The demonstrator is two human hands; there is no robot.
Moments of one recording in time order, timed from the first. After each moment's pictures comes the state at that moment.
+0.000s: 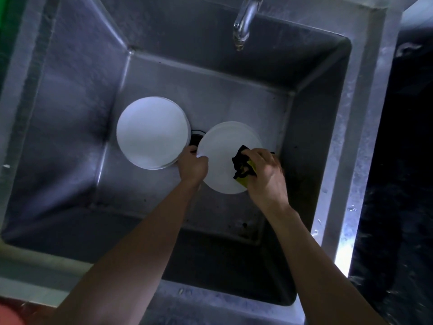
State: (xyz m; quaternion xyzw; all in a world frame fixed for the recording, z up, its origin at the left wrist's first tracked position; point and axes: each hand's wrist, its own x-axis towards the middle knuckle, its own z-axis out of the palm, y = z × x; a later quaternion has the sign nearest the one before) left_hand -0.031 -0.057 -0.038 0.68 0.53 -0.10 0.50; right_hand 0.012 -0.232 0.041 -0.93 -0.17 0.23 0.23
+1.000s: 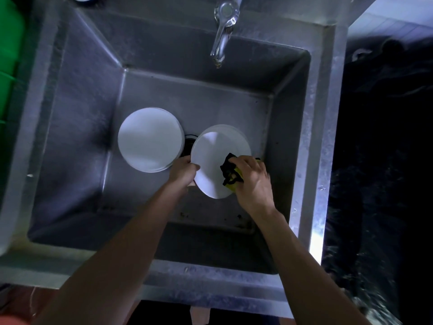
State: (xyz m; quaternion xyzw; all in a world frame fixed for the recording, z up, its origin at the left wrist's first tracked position) left_hand -0.050 -0.044 0.024 0.61 0.49 -0.20 0.59; right_hand -0.022 -0.234 0.091 -0.93 -0.14 0.25 0.22
